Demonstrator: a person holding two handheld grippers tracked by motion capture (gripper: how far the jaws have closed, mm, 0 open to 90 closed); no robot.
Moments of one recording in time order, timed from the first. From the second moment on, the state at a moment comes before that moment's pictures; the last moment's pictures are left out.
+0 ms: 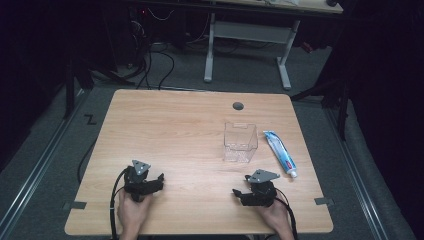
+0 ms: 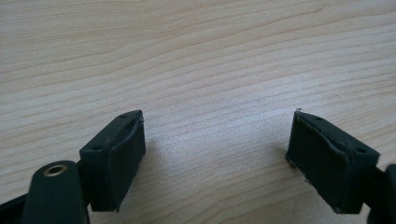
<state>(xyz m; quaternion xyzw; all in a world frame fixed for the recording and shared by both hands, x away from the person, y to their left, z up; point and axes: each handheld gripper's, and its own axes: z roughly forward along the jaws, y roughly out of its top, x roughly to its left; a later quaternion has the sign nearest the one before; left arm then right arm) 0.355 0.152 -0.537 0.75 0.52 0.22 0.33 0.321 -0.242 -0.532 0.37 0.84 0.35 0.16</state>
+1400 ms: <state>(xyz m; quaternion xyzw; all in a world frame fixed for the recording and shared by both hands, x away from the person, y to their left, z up) 0.355 0.152 -0.537 0.75 0.52 0.22 0.33 0.309 -0.270 -0.518 0.41 0.82 0.36 0.19</state>
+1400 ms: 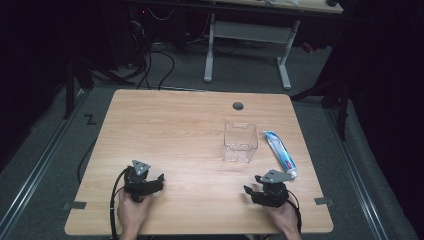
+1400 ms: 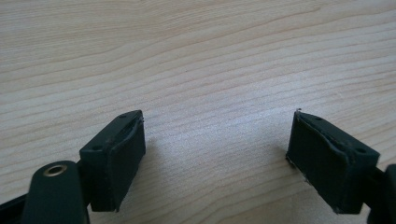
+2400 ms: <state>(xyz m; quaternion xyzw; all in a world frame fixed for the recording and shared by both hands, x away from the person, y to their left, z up) 0.355 0.152 -0.537 0.75 0.52 0.22 0.33 0.298 -0.306 -0.502 0.43 0.78 0.38 0.23</state>
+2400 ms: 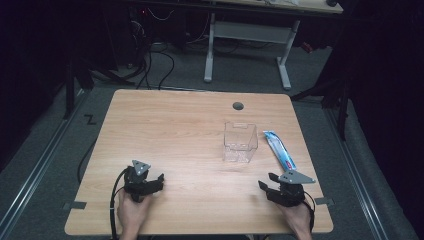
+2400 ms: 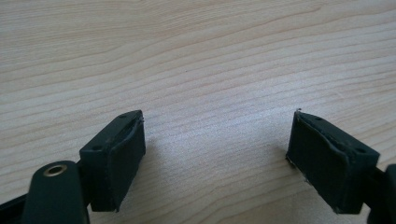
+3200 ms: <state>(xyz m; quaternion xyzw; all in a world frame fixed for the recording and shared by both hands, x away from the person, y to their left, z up) 0.355 0.152 -0.537 0.75 0.52 0.22 0.33 0.307 -0.332 -0.474 0.48 0.75 0.37 0.27</state>
